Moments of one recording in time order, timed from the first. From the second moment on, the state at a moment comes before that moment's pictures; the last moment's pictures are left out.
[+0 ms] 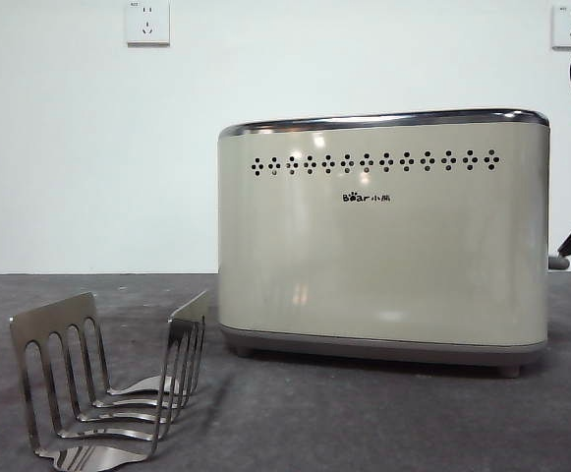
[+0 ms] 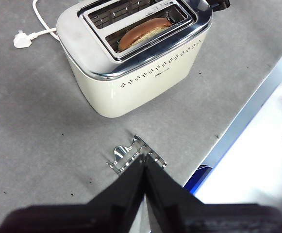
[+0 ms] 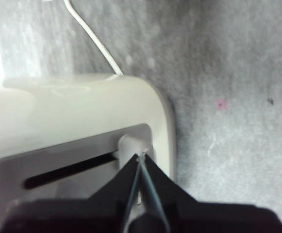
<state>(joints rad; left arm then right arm) -0.79 1.06 1.60 -1.32 0.03 -0.04 -0.24 1.65 1.02 -0.66 -0.88 0.18</state>
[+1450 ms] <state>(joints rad) -0.79 1.07 1.60 -1.32 0.03 -0.04 -0.24 0.96 1.30 -0.90 -0.56 0.18</state>
